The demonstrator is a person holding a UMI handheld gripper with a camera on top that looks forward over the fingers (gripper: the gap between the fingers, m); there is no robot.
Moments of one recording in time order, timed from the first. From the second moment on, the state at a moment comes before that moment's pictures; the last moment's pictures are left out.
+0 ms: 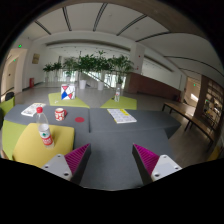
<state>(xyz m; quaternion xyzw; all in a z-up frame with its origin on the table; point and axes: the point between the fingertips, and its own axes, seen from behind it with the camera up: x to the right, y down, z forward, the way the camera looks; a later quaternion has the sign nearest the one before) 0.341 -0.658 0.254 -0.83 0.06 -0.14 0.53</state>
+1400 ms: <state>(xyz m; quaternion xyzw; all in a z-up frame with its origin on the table) 0.054 -0.420 0.136 -0.80 0.00 -0.02 0.61</state>
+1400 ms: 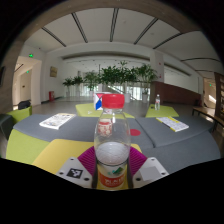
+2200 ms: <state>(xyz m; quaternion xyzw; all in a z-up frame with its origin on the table) 0.167 -0.167 0.336 -0.48 -0.36 -0.57 0.56</state>
